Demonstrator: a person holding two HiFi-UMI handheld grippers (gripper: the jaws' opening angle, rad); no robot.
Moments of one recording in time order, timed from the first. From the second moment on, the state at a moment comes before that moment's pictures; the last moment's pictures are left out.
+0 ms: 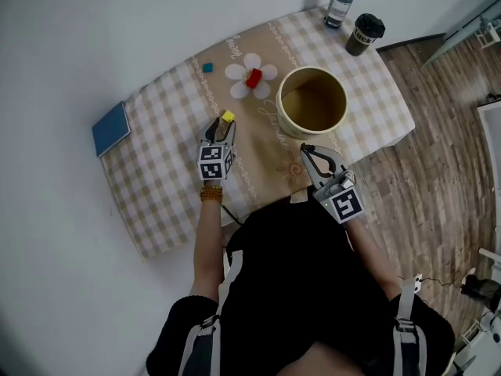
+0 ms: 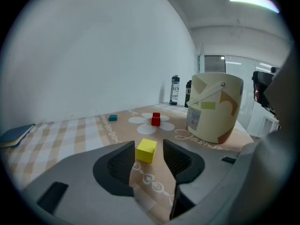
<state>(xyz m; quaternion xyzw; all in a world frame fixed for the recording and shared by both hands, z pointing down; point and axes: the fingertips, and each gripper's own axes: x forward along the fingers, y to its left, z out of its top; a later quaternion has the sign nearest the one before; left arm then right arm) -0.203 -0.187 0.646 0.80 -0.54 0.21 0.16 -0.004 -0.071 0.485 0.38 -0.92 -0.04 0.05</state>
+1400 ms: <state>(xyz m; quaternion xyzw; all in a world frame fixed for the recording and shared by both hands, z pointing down) -0.152 -0.182 0.550 0.84 -0.52 0.13 0.09 -0.003 -0.084 0.488 0.39 -0.92 -0.04 0.06</state>
